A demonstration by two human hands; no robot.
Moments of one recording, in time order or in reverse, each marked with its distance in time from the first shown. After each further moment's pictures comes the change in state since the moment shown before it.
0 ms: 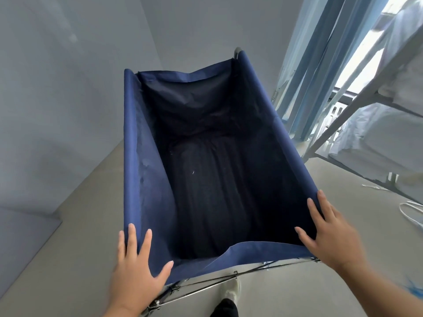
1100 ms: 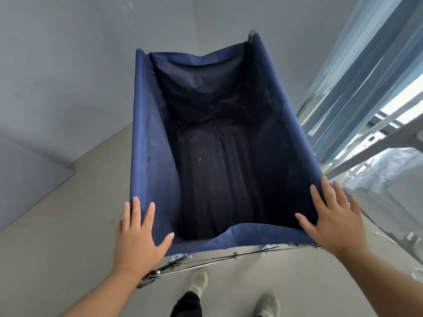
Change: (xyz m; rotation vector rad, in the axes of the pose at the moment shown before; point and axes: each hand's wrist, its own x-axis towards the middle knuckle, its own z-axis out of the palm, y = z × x) left_hand 0.033 0.164 0.001 0.108 0.026 -0.233; right_hand 0.152 0.120 -0.038 -0.201 -0.080 -0.277
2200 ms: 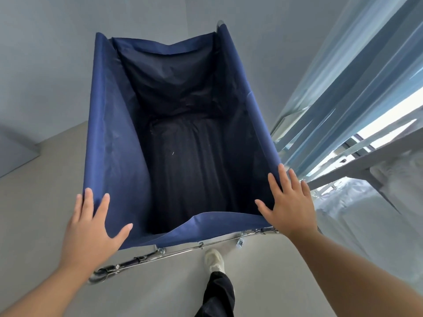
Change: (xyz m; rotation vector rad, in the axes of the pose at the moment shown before) left_hand 0.034 0.088 0.006 -0.067 0.090 -0.184; right_hand 0.107 0.088 -0.001 -0.044 0.040 -0.159
